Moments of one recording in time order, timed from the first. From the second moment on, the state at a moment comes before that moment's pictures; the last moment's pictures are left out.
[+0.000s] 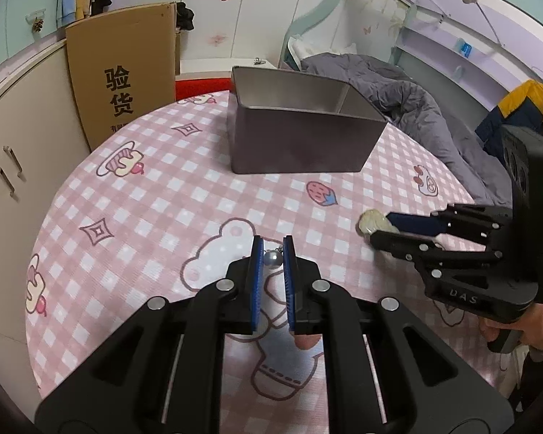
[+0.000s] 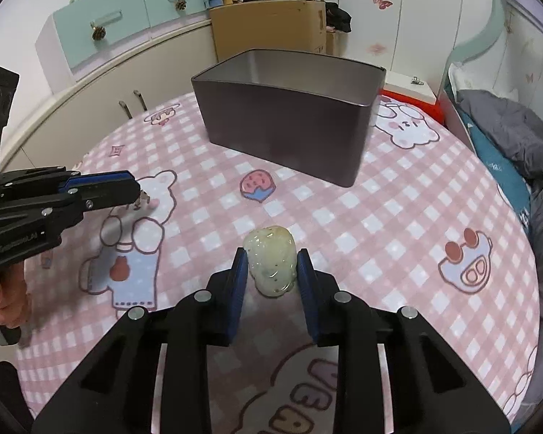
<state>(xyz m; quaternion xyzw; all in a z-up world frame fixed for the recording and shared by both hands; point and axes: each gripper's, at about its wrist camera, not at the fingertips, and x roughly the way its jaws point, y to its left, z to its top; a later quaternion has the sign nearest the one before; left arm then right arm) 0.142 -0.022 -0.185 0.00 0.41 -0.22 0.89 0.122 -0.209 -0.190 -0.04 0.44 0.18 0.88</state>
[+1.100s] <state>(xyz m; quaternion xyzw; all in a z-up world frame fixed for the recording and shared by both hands) 0.261 -0.061 -0.071 -0.01 0.34 -0.24 0.91 0.235 -0.237 -0.056 0.07 0.35 0.22 0.91</state>
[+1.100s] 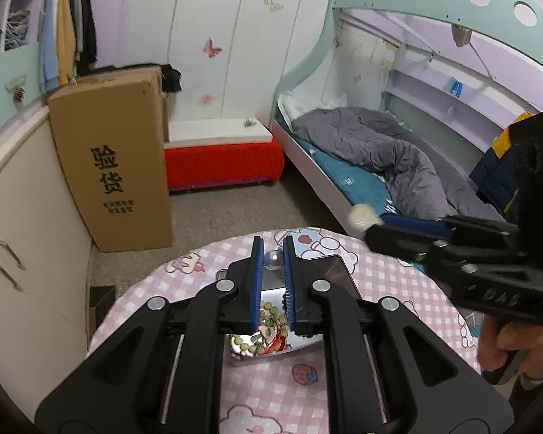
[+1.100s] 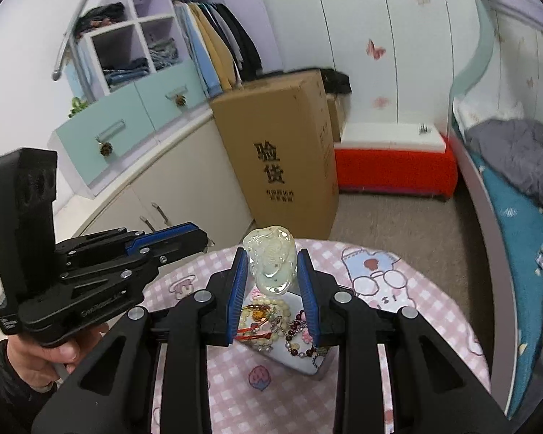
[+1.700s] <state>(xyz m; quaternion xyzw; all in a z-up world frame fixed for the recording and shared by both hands) 0.226 -0.028 -0.044 0.02 0.27 -0.10 0.96 0.212 -0.283 -0.040 0.14 0.33 0.11 0.93</state>
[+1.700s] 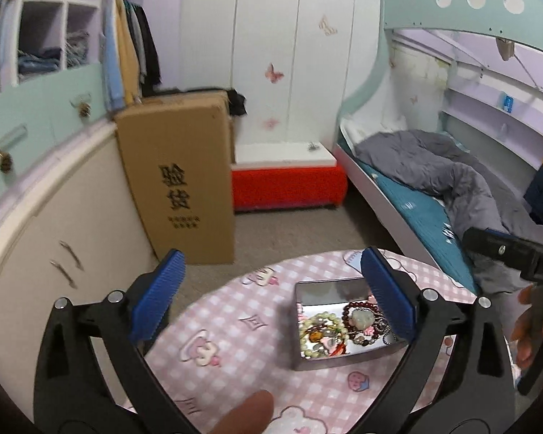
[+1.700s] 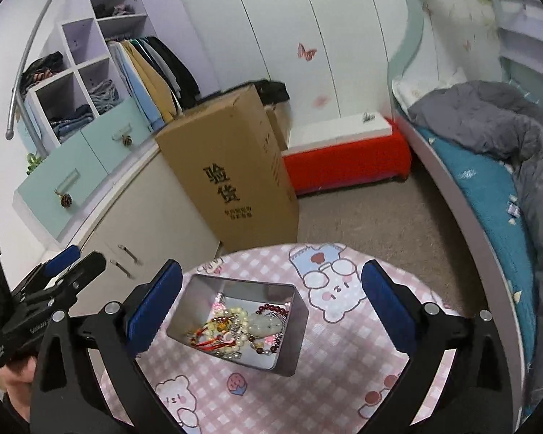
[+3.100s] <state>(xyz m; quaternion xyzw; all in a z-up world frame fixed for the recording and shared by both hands) -0.018 -0.009 0.015 0.01 0.11 -0.02 0.99 -0.020 -0.213 0.020 0.02 0.14 0.01 0.99</state>
